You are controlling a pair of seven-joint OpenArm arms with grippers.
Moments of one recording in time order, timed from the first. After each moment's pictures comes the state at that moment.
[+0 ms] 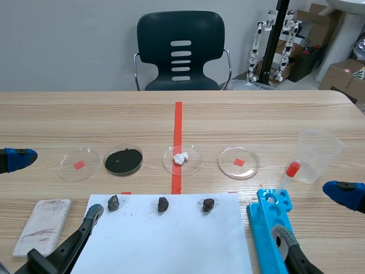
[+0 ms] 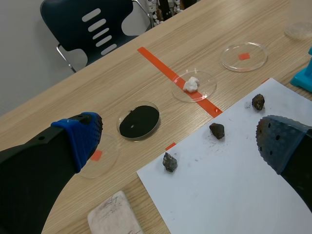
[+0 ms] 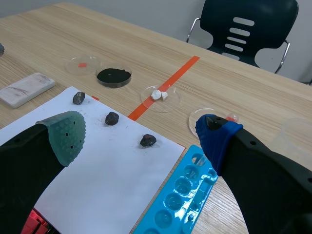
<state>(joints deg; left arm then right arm) 54.7 -23.2 -5.2 119.2 5.3 -14.4 -20.4 -66.6 32.5 3.6 116.7 5.0 10.7 37.4</state>
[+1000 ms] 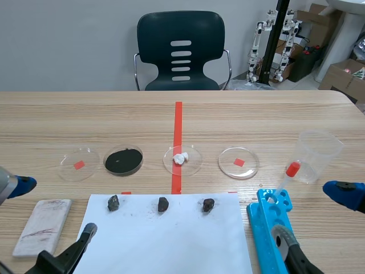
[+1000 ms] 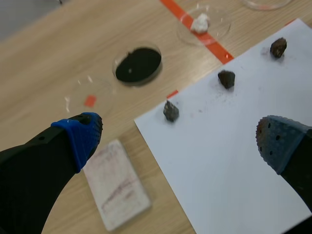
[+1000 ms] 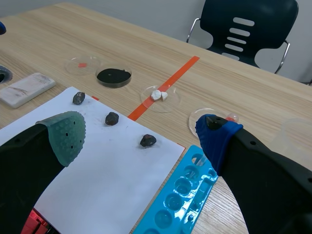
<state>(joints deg) 51.9 -23.2 -4.3 119.1 0.1 -14.3 -1.7 -66.6 32.5 3.6 116.7 5.0 10.7 37.4</state>
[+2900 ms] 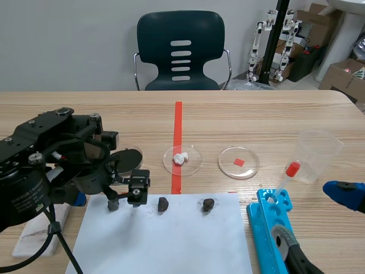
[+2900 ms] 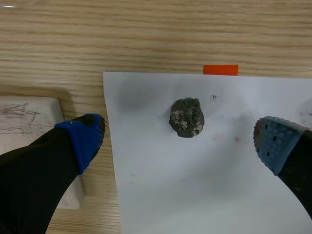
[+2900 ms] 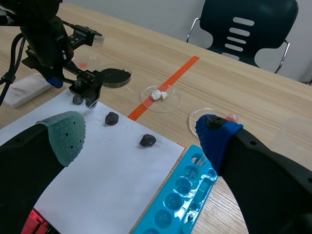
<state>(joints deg) -12.3 -13.8 27.1 76.0 -18.8 24.9 67.8 -66.6 32.5 3.6 116.7 5.0 10.7 37.4</state>
